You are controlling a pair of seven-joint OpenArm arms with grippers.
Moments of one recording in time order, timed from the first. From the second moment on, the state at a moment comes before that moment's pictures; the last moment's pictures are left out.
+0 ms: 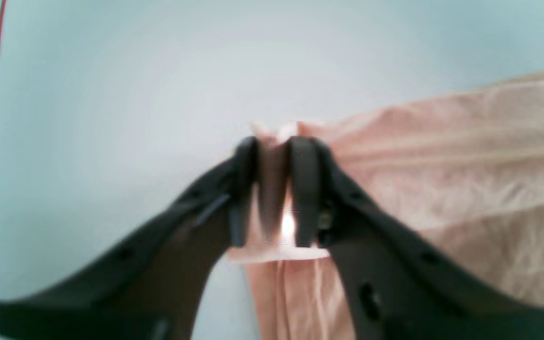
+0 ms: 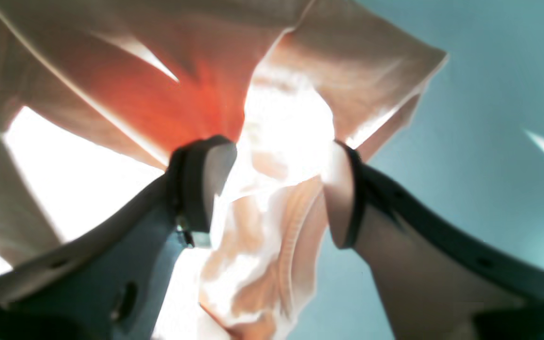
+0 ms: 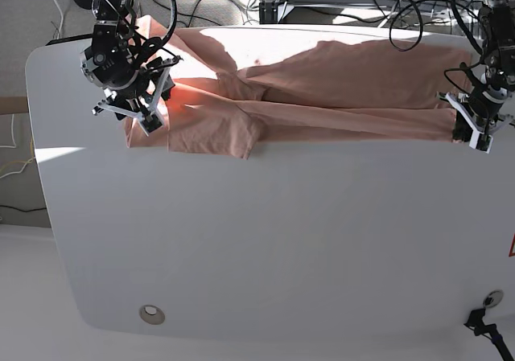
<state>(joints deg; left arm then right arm) 14.7 -30.4 -20.0 85.5 -13.3 -27.5 25.3 -15.8 7.9 11.9 111.8 3.6 36.0 -63.8</state>
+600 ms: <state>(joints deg) 11.4 -29.5 -18.3 93.1 -9.5 -28.0 25.3 -4.7 4.4 11.9 108.8 6.2 36.1 -63.3</state>
